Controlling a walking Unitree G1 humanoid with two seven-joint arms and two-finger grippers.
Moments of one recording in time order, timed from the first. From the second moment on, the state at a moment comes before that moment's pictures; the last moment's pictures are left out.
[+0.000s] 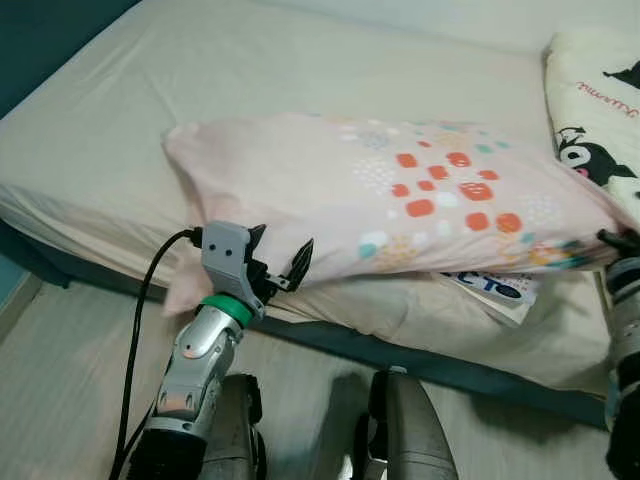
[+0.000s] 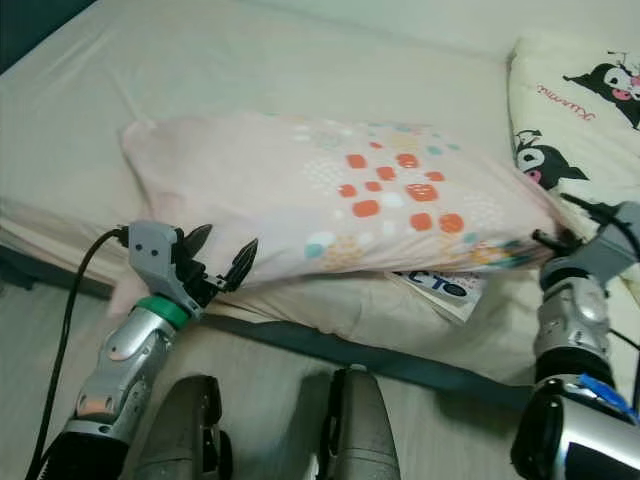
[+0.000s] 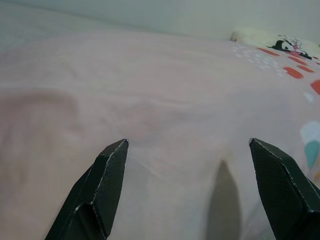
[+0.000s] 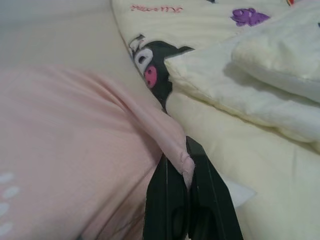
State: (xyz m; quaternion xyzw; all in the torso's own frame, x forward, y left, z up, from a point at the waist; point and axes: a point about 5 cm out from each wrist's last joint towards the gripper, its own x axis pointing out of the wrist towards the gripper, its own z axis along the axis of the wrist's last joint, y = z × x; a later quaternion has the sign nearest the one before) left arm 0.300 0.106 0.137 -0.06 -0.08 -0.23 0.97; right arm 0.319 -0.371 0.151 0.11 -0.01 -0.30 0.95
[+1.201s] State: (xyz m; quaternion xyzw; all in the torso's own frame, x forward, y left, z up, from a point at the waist) left arm 0.298 0.096 0.135 -0.05 -0.08 -0.25 0.97; right arm 0.284 -0.389 0.109 0.05 0.14 -0.47 0.87
